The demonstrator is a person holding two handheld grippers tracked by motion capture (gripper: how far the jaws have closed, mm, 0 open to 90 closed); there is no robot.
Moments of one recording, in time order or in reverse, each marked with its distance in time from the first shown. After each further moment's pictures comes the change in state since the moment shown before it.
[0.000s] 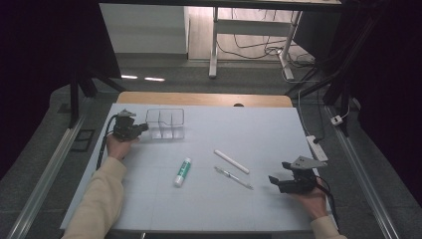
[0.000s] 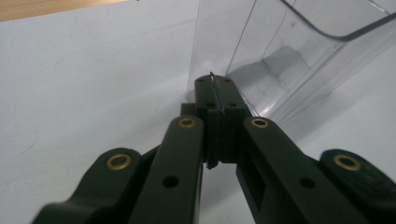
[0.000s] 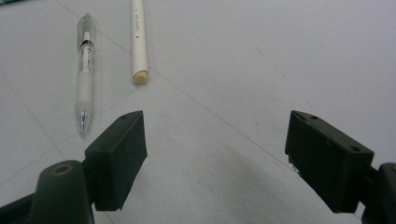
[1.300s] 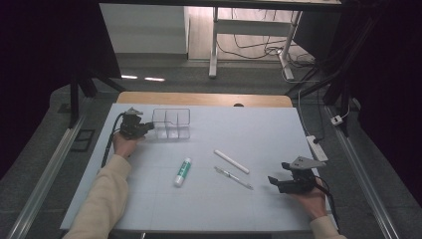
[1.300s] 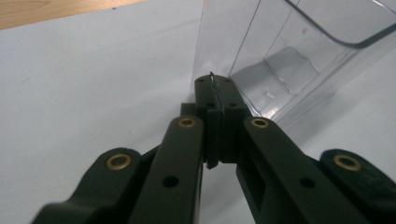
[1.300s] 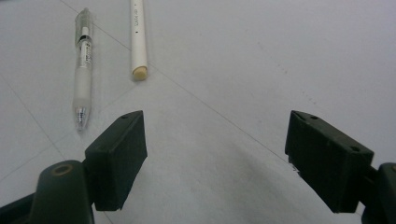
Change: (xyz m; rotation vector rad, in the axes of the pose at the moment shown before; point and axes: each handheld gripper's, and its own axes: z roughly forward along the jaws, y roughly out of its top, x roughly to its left) left arm -0.012 0.010 0.015 0.008 -0.023 0.026; right arm 0.000 -0.001 0.002 0.019 -0.004 -0.002
